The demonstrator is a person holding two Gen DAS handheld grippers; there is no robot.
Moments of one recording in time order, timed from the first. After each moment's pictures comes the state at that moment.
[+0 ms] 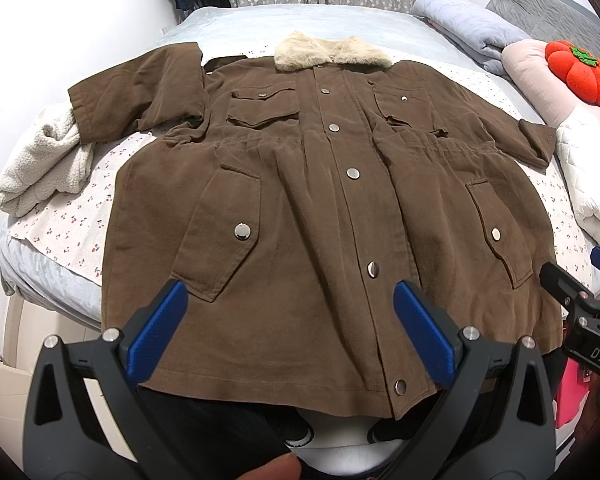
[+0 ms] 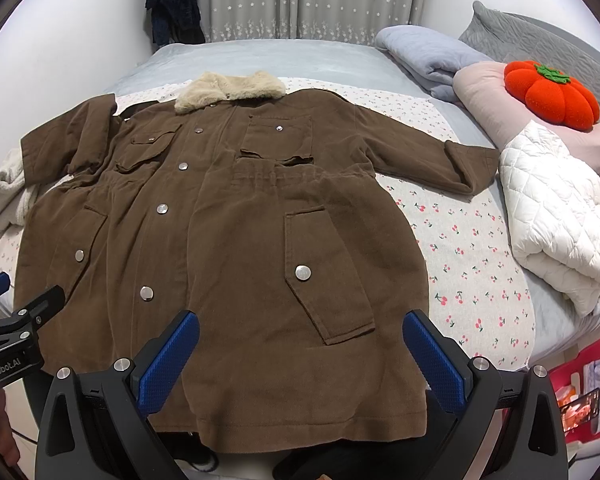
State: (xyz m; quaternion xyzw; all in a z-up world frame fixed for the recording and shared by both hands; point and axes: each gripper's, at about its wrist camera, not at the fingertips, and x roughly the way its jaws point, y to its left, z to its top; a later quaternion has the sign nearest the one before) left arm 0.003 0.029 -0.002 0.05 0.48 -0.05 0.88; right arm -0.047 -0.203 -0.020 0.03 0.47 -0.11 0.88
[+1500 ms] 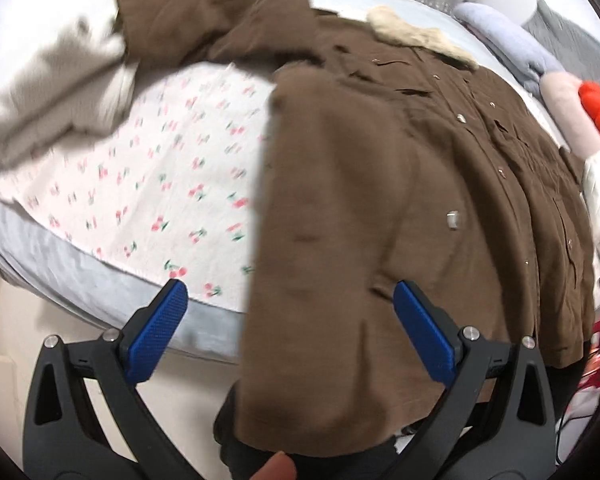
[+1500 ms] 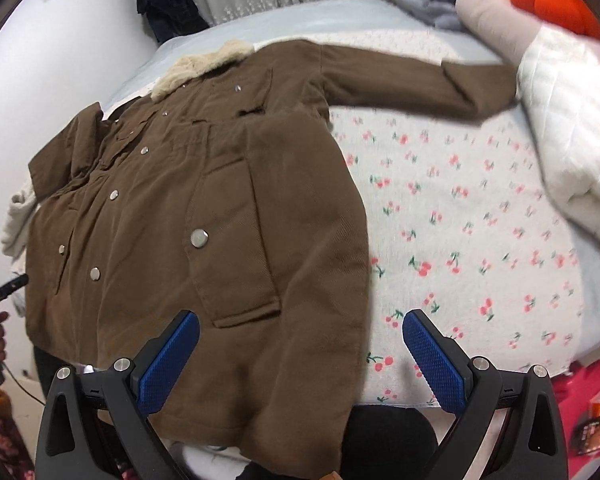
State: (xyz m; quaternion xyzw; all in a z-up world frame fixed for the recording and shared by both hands) left arm 0.063 0.223 -0.076 -0.03 0.52 -0.06 0.85; right arm -0.056 -0.340 -0.097 0.16 0.52 -0.01 0.84
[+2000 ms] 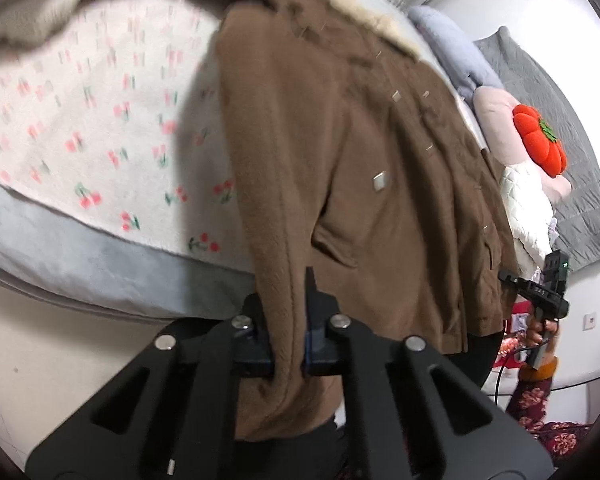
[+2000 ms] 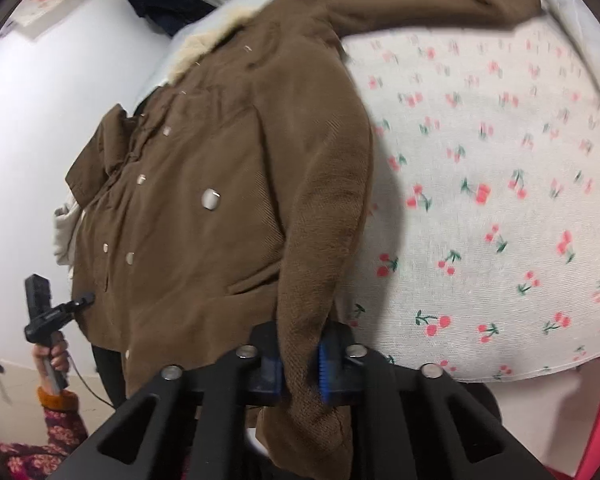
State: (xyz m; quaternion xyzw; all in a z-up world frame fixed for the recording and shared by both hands) left arm 0.039 0.221 -0.085 -0.15 0.55 -0.20 0.79; right arm -0.062 -0.342 -0.110 0.26 0.53 0.06 0.80
